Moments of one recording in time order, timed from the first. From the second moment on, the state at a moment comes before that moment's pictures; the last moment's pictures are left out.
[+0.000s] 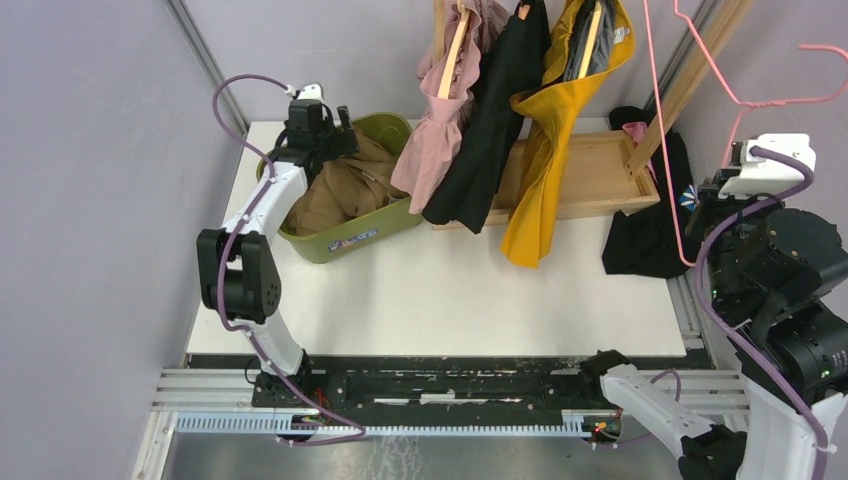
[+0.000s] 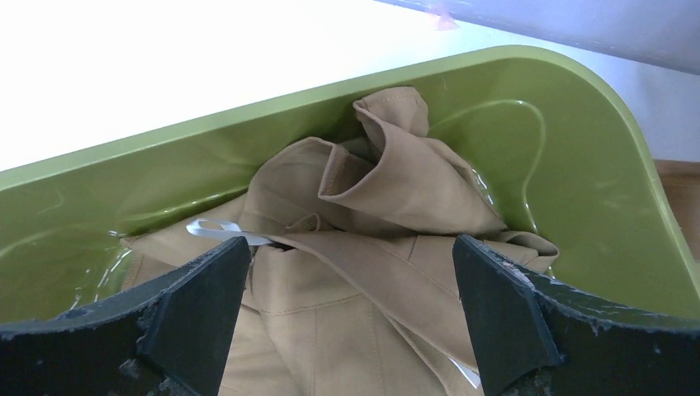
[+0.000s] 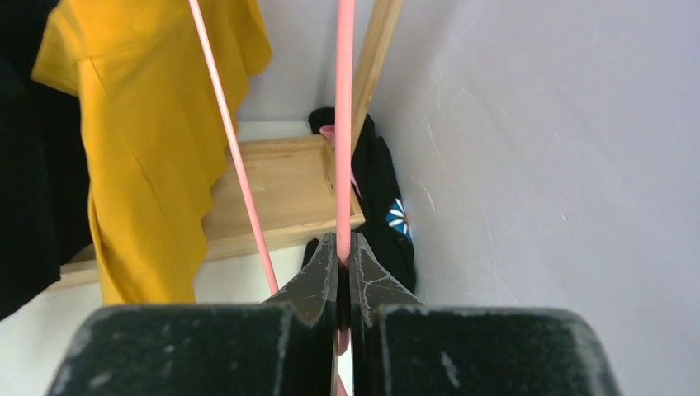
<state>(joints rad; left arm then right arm) -0.13 1.76 1.48 -0.24 -0.13 -0.26 0.35 0.85 1.77 -0.98 0.59 -0.16</state>
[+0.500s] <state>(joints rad) -0.13 1.76 1.48 -0.27 -0.09 -0.26 0.35 0.90 1.63 -1.04 0.73 -0.18</state>
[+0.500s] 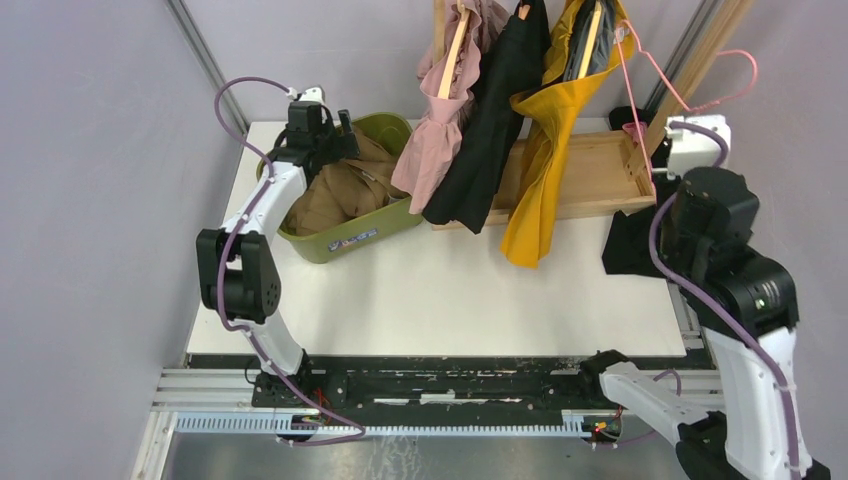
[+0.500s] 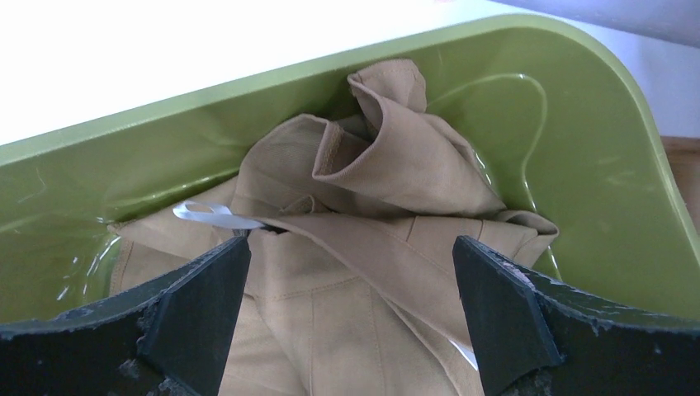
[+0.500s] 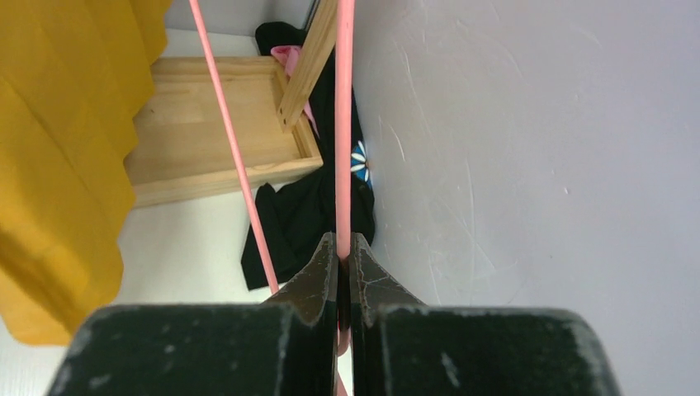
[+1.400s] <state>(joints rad) -0.13 1.70 1.44 -0.32 -0.04 -0.26 0.17 1.23 1.77 -0.78 0.65 -0.32</state>
